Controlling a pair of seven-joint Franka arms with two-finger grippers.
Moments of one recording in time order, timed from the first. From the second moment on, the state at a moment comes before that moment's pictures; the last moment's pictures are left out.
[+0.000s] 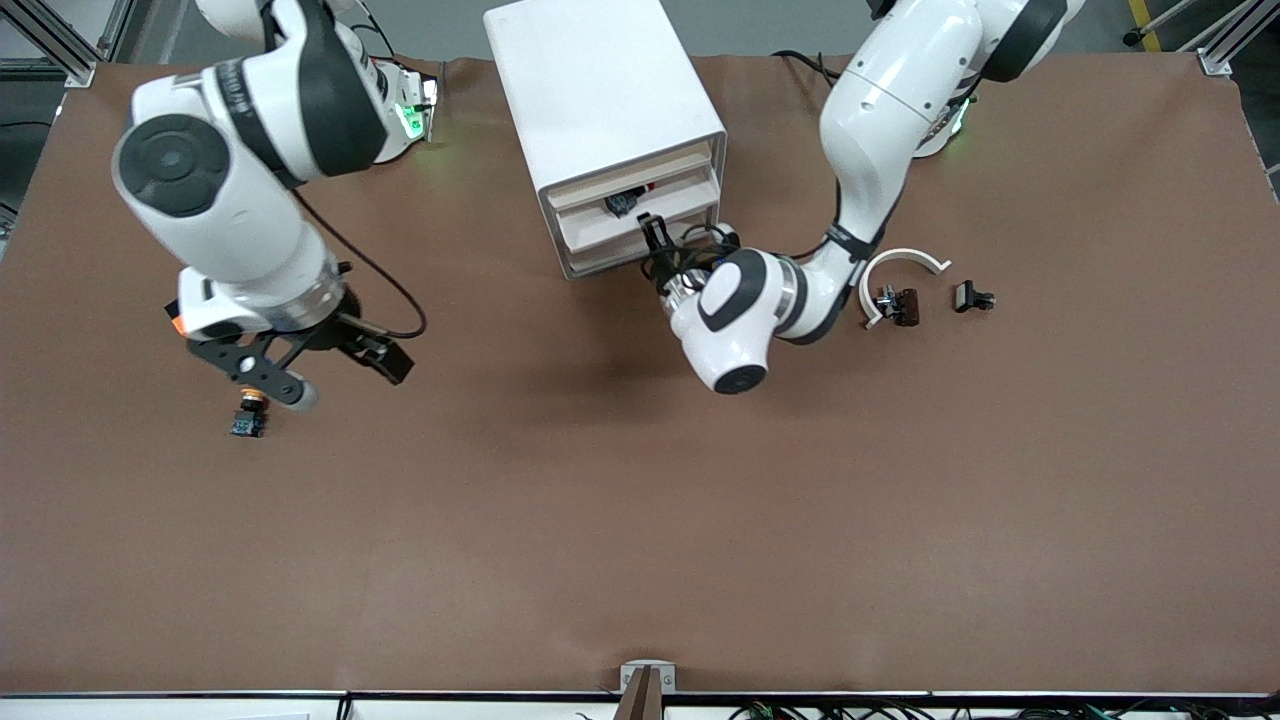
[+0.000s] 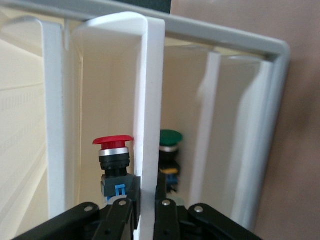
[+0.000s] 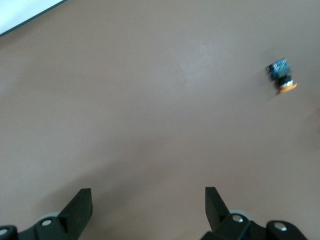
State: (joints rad) left arm -0.54 0.80 -0.11 -1.48 -0.88 1.48 -2.41; right arm 0.45 0.26 -0.06 -1.49 -0.06 1.77 0.93
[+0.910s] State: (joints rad) left arm -0.36 0.81 -0.10 -1.46 -0.89 1.54 -2.34; right arm 0.79 0.35 -0.06 -1.48 0.04 1.88 1.37
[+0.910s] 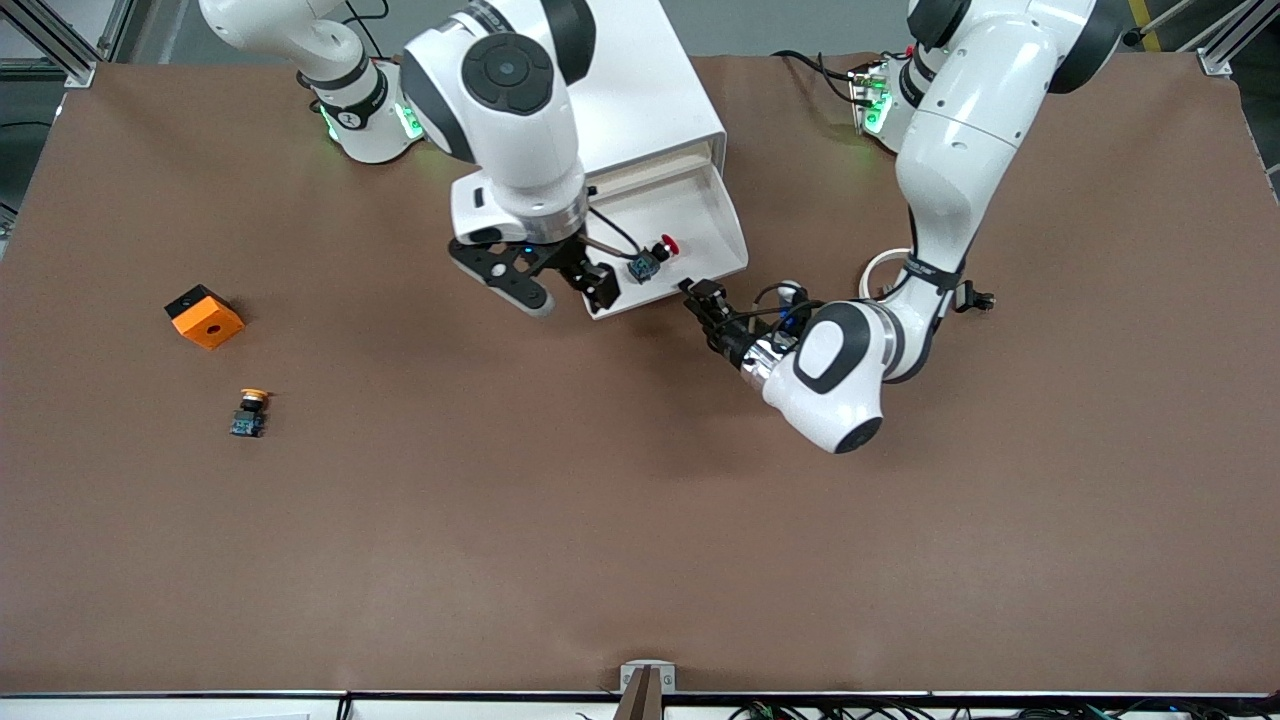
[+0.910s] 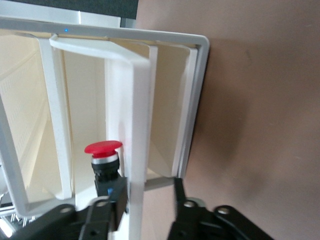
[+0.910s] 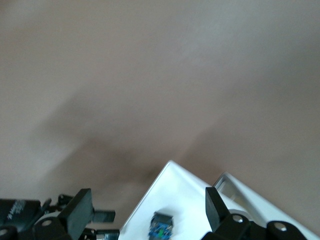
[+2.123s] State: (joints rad) left arm -0.24 0.78 -0.09 -1.24 -0.33 1.53 -1.99; right arm 0.93 0.52 -0.06 -1.53 0.09 1.94 1.72
